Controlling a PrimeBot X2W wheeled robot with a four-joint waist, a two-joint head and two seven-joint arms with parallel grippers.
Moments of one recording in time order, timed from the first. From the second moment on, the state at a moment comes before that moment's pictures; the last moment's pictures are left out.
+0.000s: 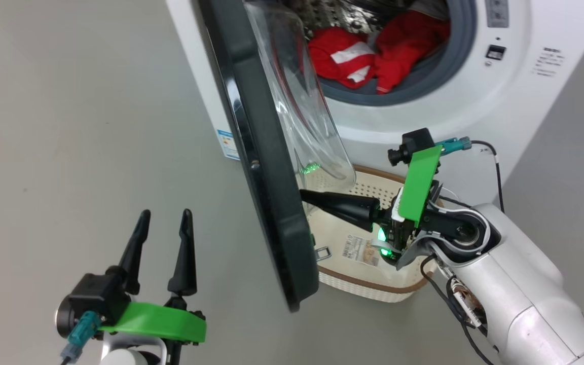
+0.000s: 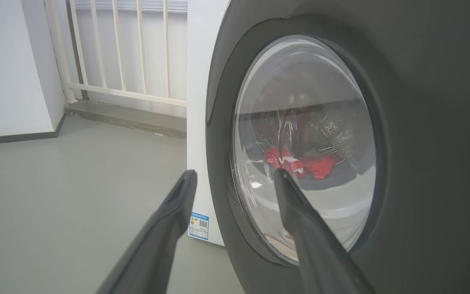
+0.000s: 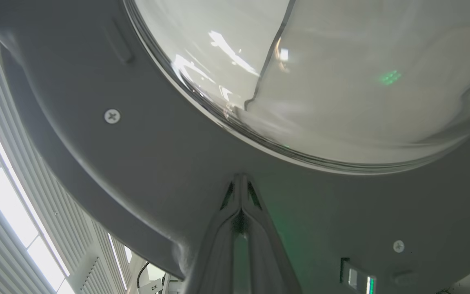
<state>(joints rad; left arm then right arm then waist) -0.23 0.03 -0.13 0.21 -0.30 0.02 -0.26 -0.70 -0.08 0.47 0.59 1.84 0.13 0.74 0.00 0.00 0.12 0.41</state>
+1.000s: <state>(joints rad) -0.18 0.04 -0.14 0.22 -0.30 0.02 -0.26 -0.68 -0.08 0.58 0.61 1.89 0.13 0.69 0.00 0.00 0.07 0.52</state>
